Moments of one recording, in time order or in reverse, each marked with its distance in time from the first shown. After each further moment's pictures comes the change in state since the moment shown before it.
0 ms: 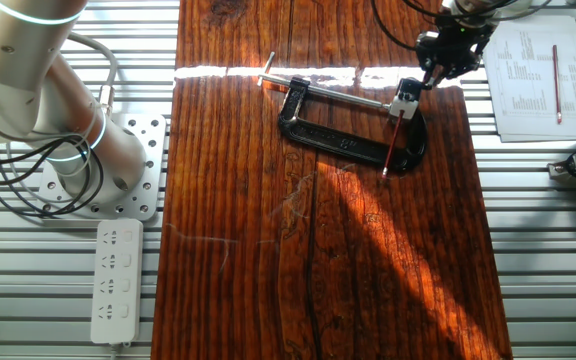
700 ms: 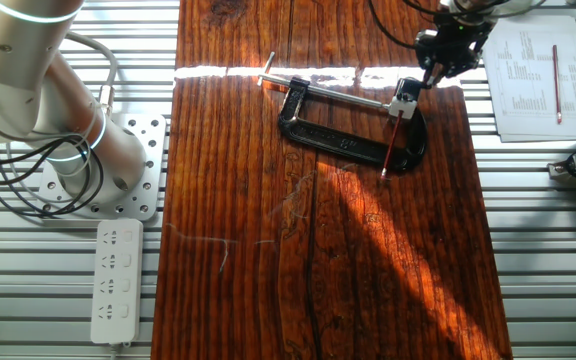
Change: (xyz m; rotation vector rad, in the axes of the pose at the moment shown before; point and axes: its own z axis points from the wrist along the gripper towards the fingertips) arm -0.001 0.005 -0.004 0.010 -0.003 0.001
